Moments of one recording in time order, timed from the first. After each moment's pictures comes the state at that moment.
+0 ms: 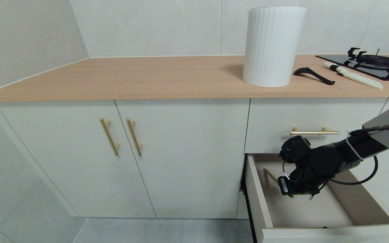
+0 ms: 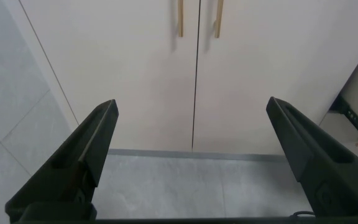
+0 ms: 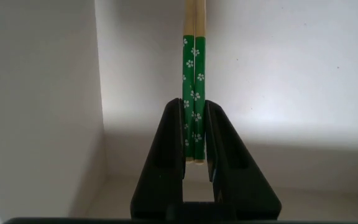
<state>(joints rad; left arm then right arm) 0.00 0.00 0.00 0.00 0.03 -0.01 0.30 2.17 -1.15 0.14 -0.09 0.25</state>
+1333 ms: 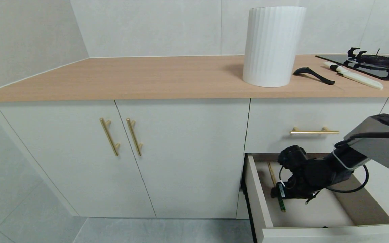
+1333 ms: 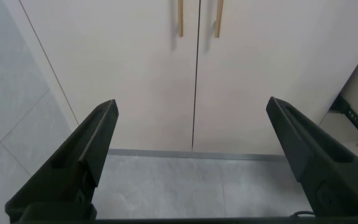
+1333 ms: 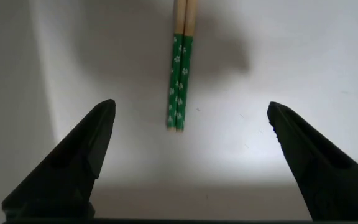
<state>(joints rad) 0.00 0.00 0.00 0.00 0.03 -0.01 0.30 2.25 -1.08 -0.07 -0.18 0.25</state>
